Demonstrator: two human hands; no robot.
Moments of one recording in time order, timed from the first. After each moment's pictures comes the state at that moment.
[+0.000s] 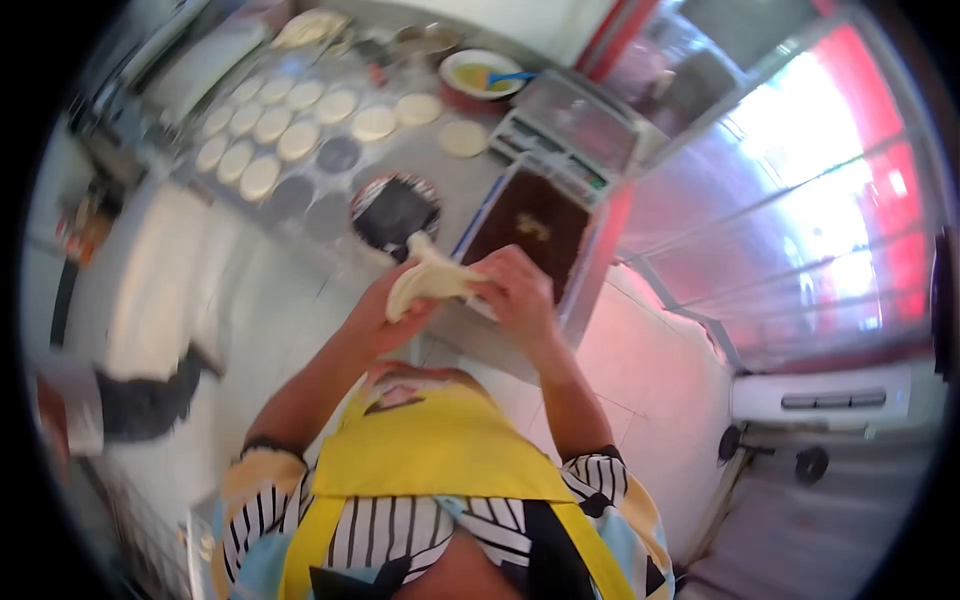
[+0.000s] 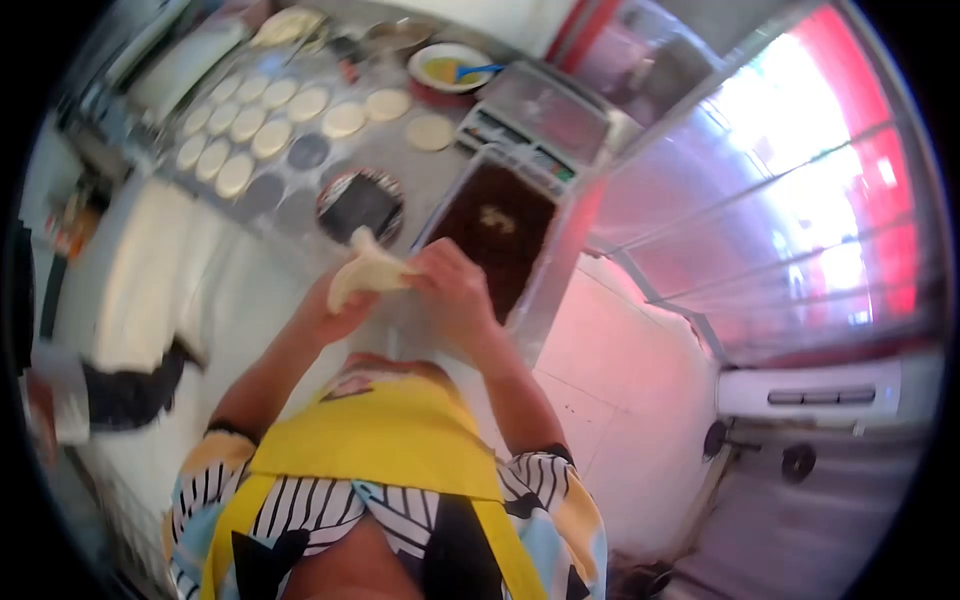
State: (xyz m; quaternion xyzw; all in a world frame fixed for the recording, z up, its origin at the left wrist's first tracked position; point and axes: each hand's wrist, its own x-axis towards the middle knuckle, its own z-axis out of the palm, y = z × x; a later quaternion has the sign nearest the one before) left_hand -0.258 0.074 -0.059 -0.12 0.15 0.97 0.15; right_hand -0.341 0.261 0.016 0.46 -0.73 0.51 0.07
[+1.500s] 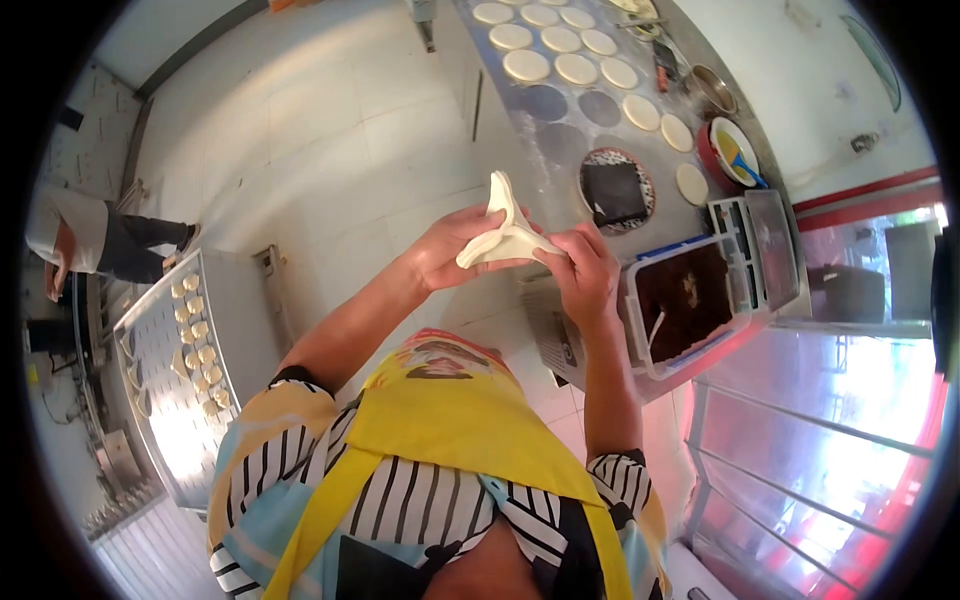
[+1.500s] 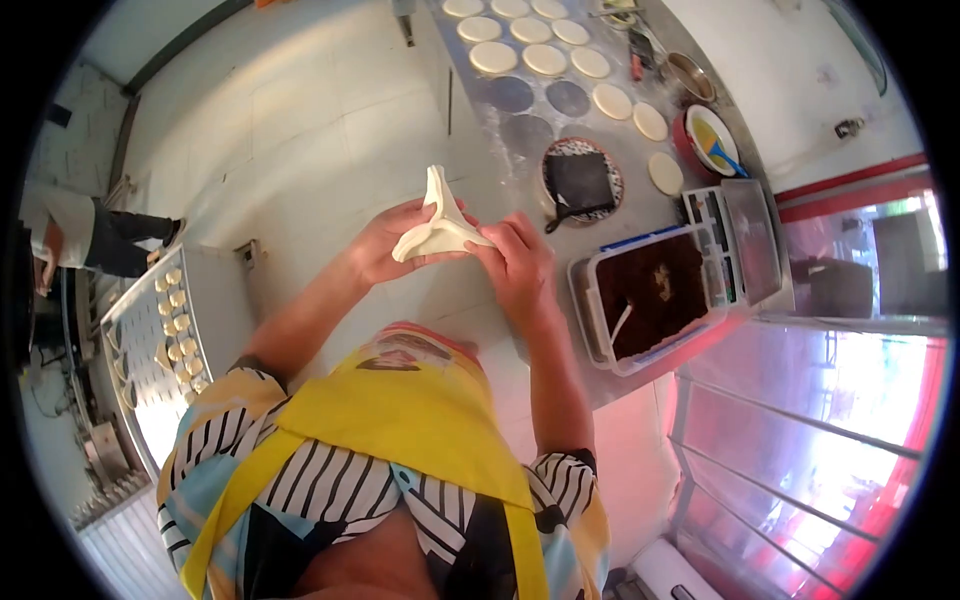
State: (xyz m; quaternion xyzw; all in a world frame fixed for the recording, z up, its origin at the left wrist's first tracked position) left_hand -0.058 0.047 -0.014 -0.13 0.27 0.94 -0.14; right_hand -0.227 0.161 -0.004 0.63 -0.59 0.49 -0.07
